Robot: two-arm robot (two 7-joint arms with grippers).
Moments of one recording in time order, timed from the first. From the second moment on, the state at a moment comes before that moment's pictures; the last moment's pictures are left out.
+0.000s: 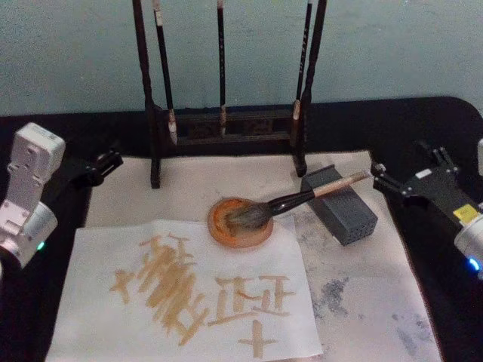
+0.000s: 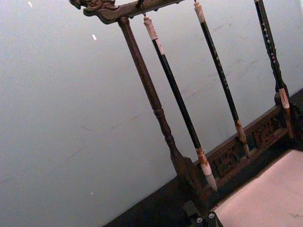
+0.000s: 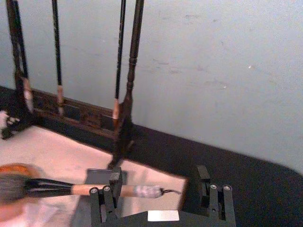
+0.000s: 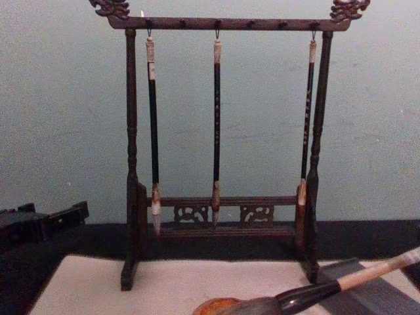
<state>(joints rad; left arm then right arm) -0.20 0.60 0.45 -1.41 -0.25 -0.12 0.03 0.01 0.61 -0.31 -1.58 0.43 -0.12 0.09</state>
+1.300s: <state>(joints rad) -0.20 0.60 0.45 -1.41 -0.25 -0.12 0.03 -0.02 0.42 -0.15 -1.46 1.15 0.21 0.35</state>
